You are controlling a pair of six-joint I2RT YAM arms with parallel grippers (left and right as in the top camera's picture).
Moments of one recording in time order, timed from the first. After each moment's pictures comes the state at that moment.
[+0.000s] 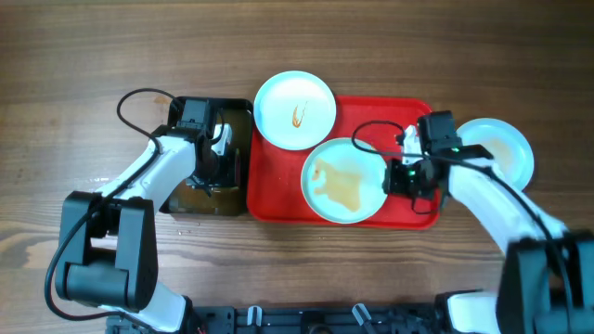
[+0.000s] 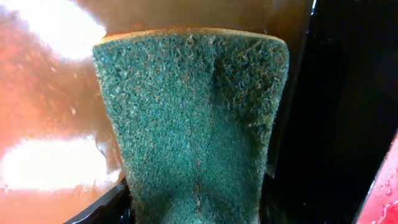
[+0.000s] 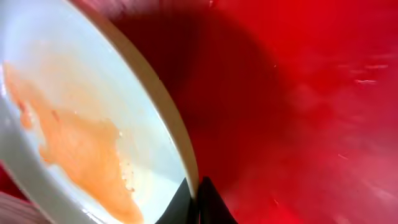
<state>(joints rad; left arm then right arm) -0.16 1.74 0.97 -0.68 0.15 -0.16 0.11 1.52 0.80 -0.65 -0.32 0.26</state>
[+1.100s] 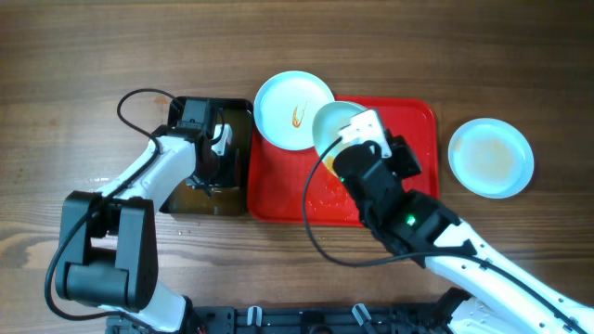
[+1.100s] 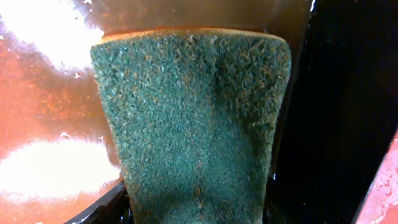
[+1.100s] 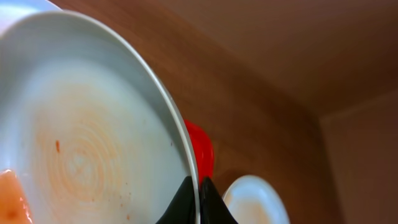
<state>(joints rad) -0.16 1.74 0.97 -0.68 0.15 -0.16 0.78 1.20 0.84 -0.38 0.86 -0.15</state>
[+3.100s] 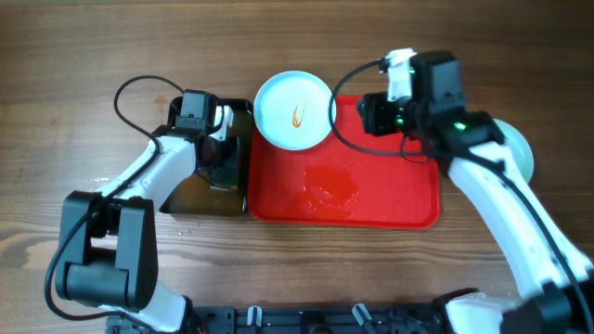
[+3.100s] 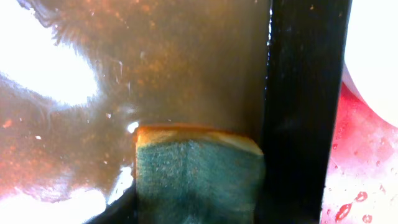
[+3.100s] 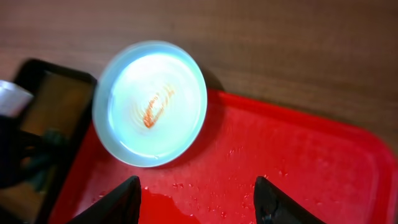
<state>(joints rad) -0.16 1.74 0.97 -0.49 0.15 -0.16 0.28 1.48 1.18 -0.56 -0.17 0.13</state>
